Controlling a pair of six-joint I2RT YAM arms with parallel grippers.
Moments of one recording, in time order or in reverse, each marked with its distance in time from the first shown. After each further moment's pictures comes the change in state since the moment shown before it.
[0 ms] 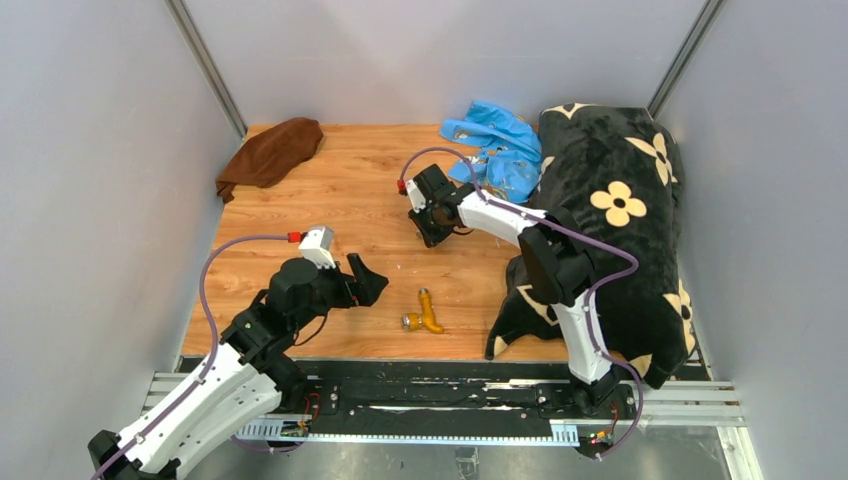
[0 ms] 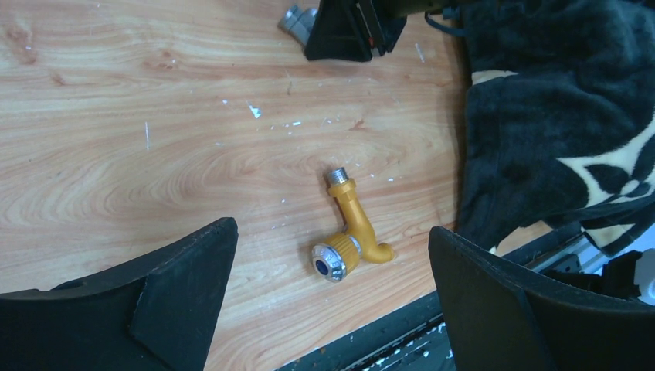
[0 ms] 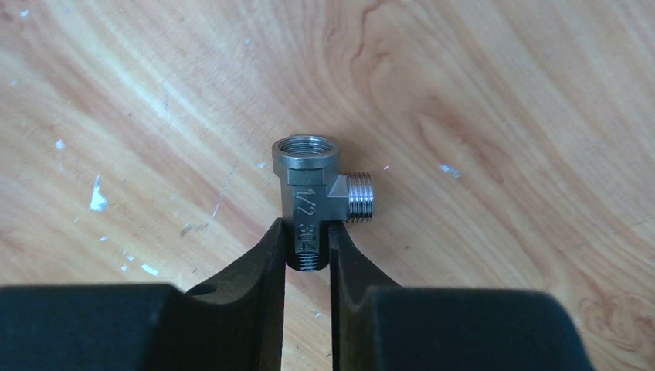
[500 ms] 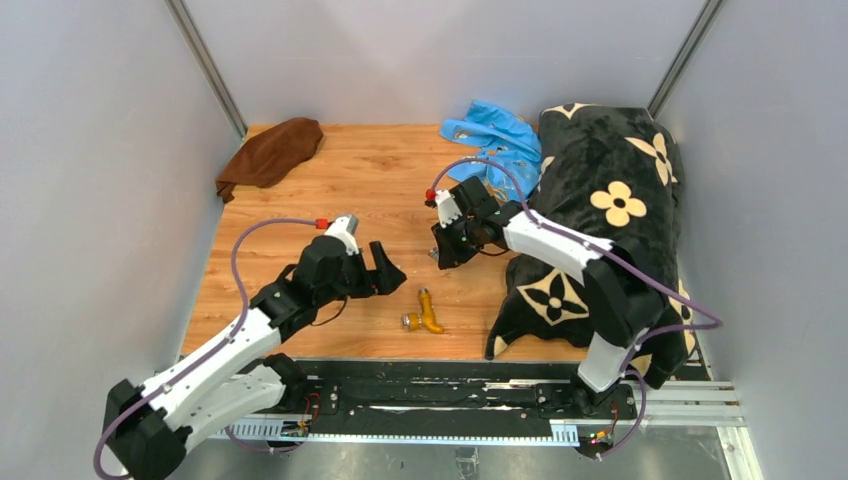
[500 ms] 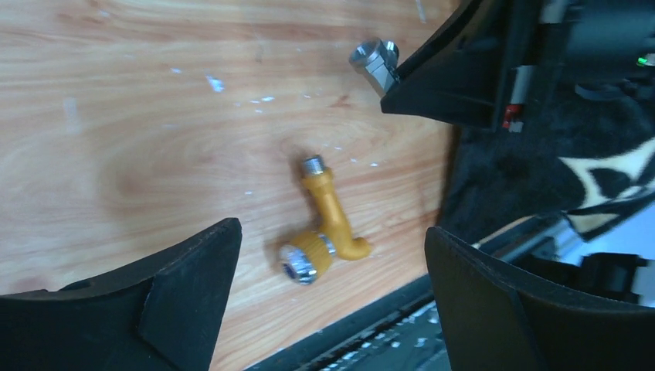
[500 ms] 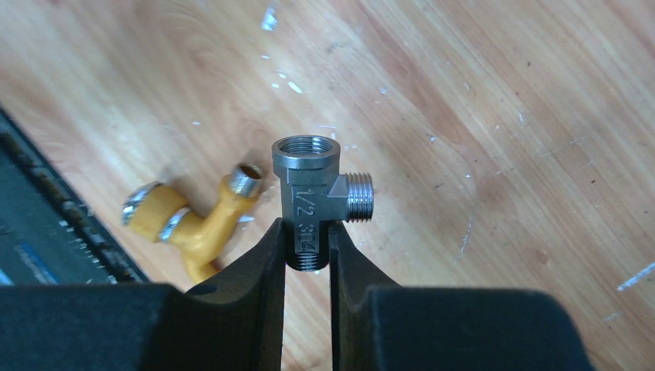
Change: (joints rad) left arm 0.001 0.233 0.068 0.061 0.072 -0.052; right arm -0.026 -0.419 -0.439 0.065 -0.239 0.082
